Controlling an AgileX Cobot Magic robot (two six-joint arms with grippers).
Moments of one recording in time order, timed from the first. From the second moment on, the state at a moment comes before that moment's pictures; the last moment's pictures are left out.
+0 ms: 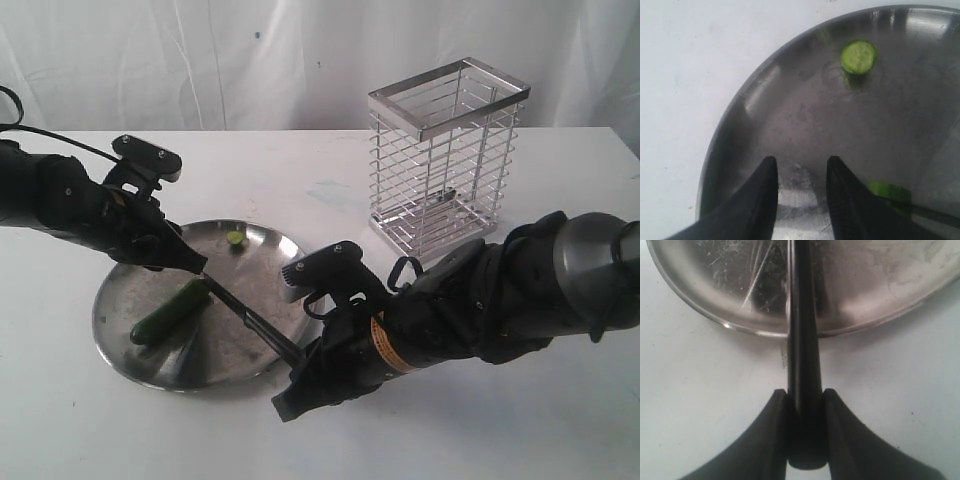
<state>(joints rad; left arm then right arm) -0.24 1.82 -1.01 -0.18 0.16 0.34 0.69 1.78 -0.81 -1.75 -0.28 1.77</state>
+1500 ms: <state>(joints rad) -0.15 1.77 -1.01 -0.15 0.28 0.34 0.69 1.78 -0.80 -1.75 -0.27 1.82</state>
